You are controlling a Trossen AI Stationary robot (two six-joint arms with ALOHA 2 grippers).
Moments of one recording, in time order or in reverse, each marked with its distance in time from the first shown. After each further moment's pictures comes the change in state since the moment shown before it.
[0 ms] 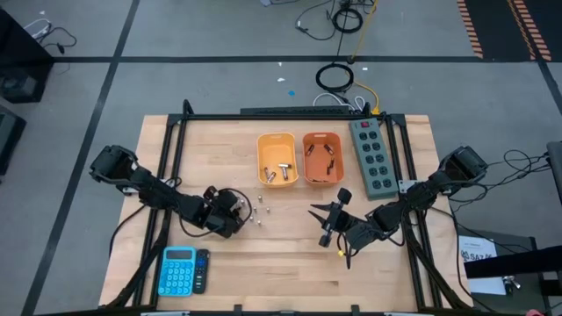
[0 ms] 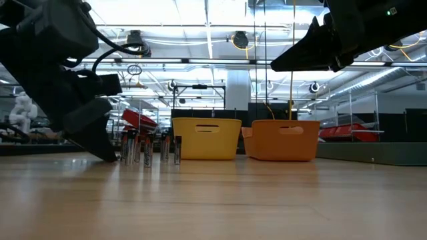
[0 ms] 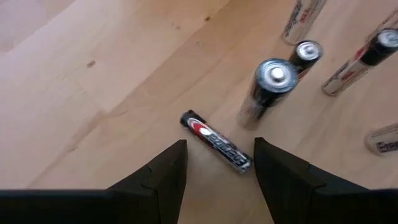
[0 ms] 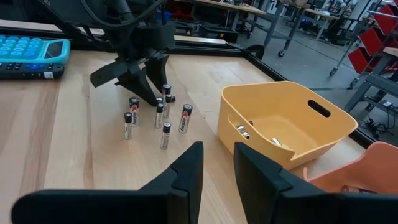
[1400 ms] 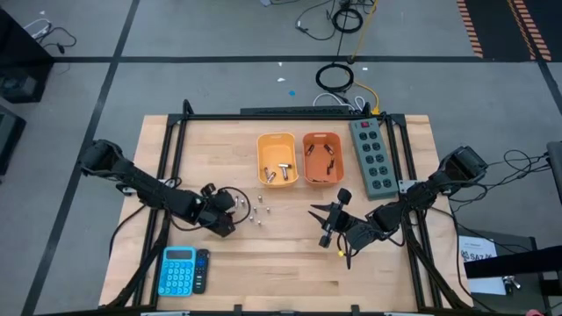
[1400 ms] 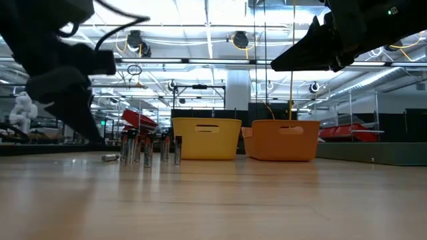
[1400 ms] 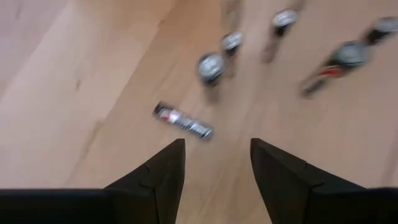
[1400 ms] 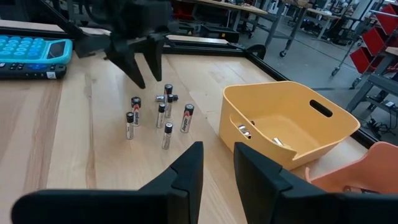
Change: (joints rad) left arm -0.019 -0.204 0.055 -0.170 0.129 0.266; right arm 0.002 0.000 0.000 0.001 -0.004 0.000
